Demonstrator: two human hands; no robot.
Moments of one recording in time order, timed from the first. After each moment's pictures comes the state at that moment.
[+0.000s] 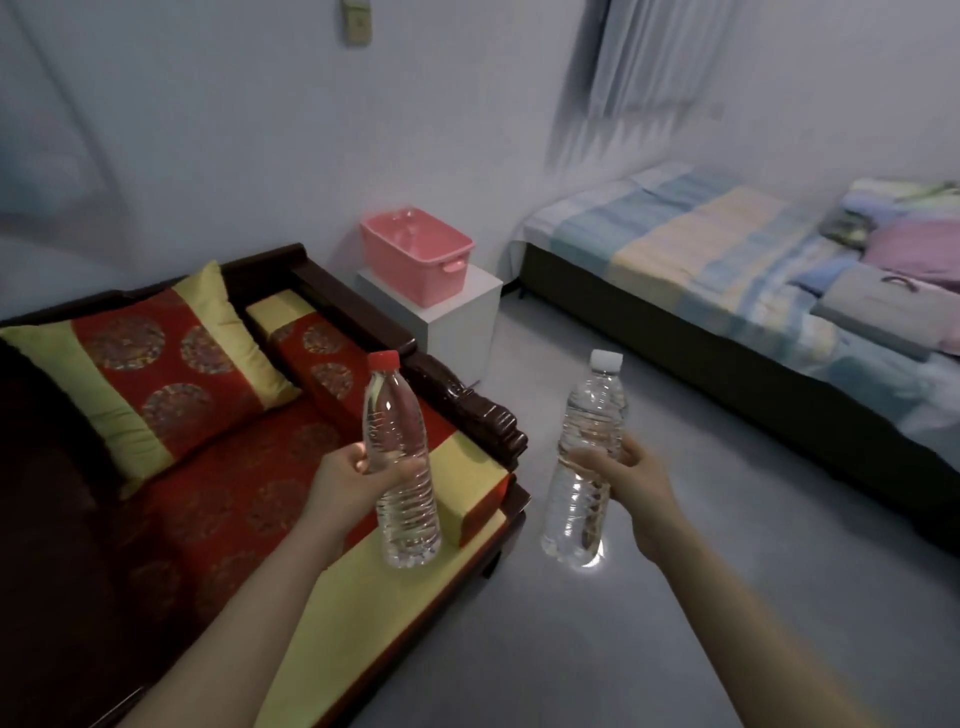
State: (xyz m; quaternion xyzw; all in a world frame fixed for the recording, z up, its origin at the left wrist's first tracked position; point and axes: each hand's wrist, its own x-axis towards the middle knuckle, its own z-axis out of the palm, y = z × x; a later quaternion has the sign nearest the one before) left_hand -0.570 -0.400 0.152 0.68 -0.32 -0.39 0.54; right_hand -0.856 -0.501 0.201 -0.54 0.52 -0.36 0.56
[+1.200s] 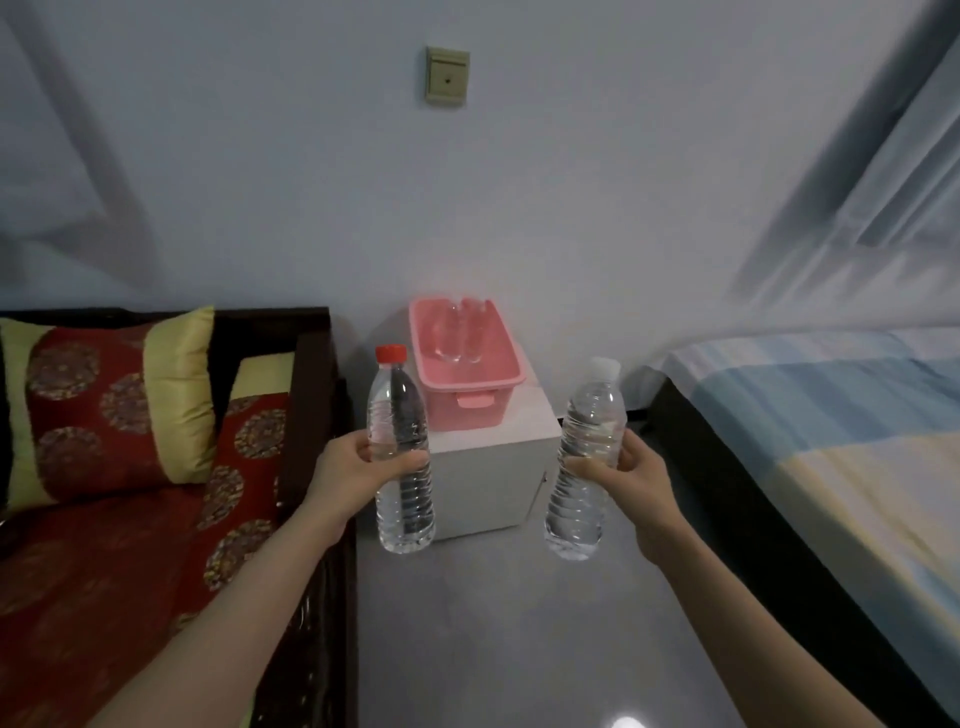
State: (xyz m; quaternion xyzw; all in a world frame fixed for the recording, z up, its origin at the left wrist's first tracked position) left_hand -0.580 -0.971 0.175 0.76 -0.13 -0.22 0.60; right_hand -0.771 -1.214 0.211 -0.70 0.32 -0.19 0.62
